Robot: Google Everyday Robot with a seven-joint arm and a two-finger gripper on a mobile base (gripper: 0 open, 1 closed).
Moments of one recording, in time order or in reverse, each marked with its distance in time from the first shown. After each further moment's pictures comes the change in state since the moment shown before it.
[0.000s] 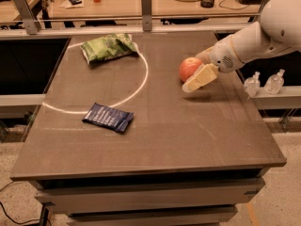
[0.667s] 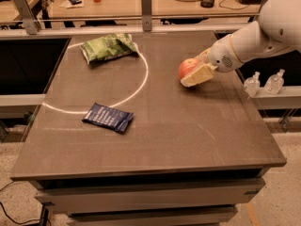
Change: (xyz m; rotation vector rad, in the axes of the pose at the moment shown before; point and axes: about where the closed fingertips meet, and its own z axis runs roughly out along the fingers) arm -0.004 0.004 0.001 -0.021 -0.008 -0.011
